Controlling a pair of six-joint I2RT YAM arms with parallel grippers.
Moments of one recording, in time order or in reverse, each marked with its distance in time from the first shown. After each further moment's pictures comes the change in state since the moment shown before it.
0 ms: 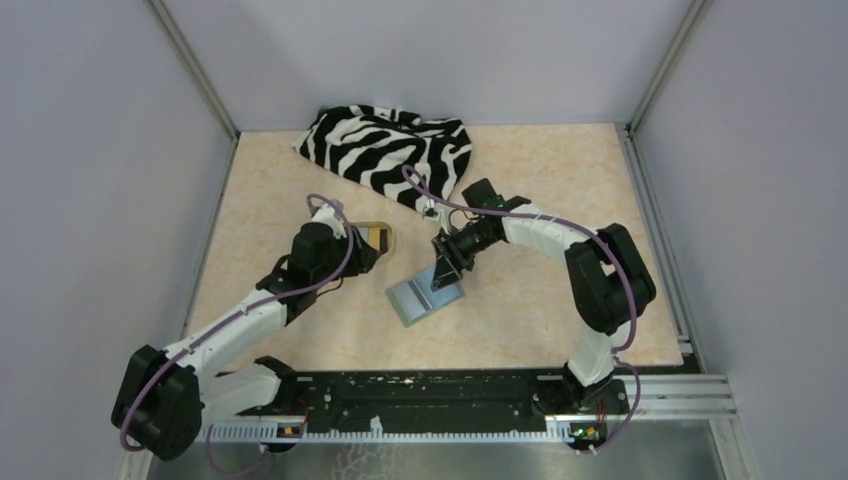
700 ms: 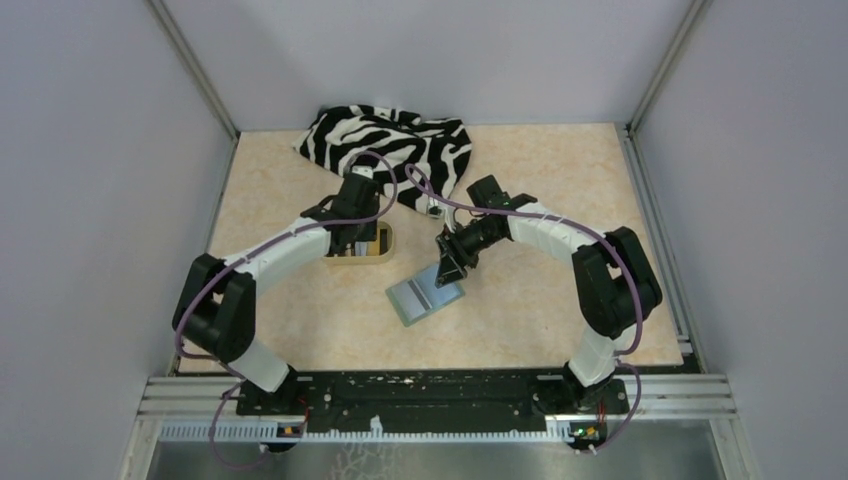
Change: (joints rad) left arm 0.002 0.520 0.555 -0.393 -0.341 0.266; right arm -0.024 -0.059 0.000 -0.032 0.043 -0.077
